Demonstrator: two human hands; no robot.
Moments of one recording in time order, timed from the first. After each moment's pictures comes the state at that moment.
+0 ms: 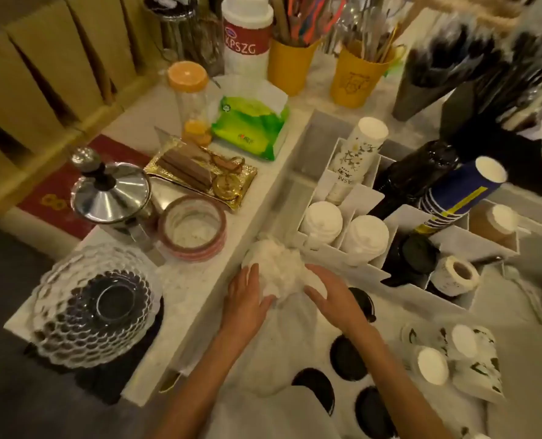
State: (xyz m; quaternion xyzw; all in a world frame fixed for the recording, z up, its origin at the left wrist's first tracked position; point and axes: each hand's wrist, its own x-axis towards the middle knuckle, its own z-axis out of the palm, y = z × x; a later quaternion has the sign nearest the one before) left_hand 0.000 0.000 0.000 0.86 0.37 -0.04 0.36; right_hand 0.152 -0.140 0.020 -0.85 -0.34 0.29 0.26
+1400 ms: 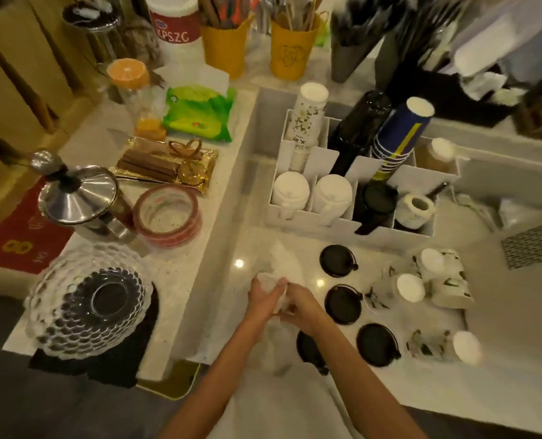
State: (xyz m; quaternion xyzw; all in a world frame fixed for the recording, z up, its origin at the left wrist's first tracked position) left_hand -0.003 -0.059 -0.023 0.56 0.46 -0.03 0.69; right_hand 0.051 -0.143 -0.008 -0.65 0.21 0.45 0.57
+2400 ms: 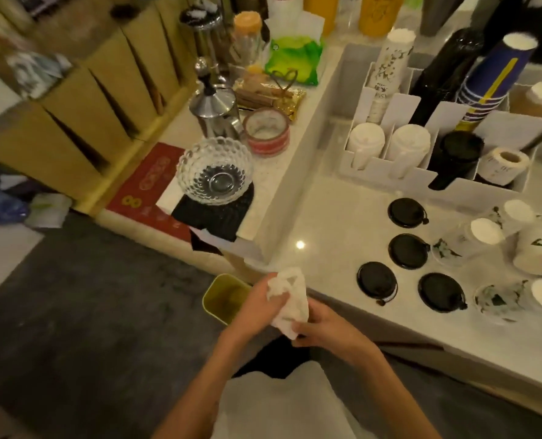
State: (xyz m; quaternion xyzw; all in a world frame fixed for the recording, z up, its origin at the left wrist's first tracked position) left_hand -0.241 -0.068 0.056 0.74 0.40 -0.06 0.54; right_hand -0.152 -0.209 0.024 -0.57 -0.15 0.62 0.52
